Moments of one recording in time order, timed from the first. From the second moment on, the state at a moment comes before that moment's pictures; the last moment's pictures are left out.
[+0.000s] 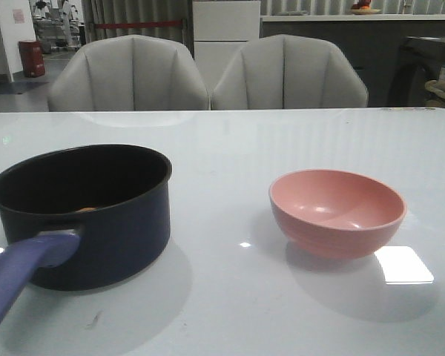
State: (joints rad) left arm 0.05 1.54 -1.04 -0.08 0.94 -0.14; right arm 0.19 0.57 -0.34 0.32 0.25 -0.25
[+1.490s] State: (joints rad) left arm 0.13 1.81 -1.14 -0.12 0.99 -0.07; right arm 0.19 0.57 -0.34 0.32 0.25 -0.24
